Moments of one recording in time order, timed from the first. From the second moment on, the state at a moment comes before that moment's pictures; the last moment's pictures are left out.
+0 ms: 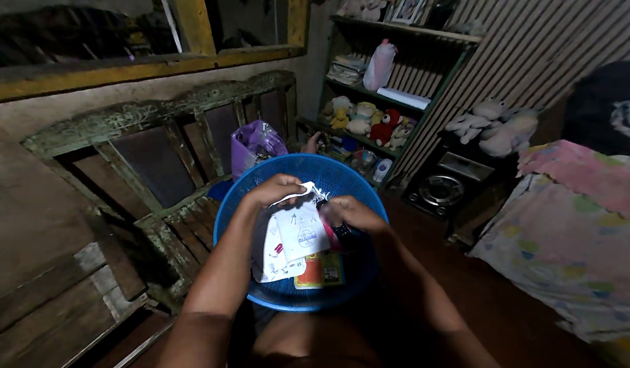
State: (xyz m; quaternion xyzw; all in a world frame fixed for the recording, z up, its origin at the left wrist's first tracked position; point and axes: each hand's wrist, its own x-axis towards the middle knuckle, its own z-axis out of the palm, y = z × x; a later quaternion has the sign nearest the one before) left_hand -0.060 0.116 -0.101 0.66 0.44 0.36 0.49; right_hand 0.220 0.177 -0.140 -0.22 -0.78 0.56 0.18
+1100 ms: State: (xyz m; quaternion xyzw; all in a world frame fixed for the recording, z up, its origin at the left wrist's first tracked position) left_hand -0.003 0.124 -0.121 0.71 0.51 0.31 0.38; right_hand 0.221 0.184 -0.136 -0.32 -0.65 0.54 0.44
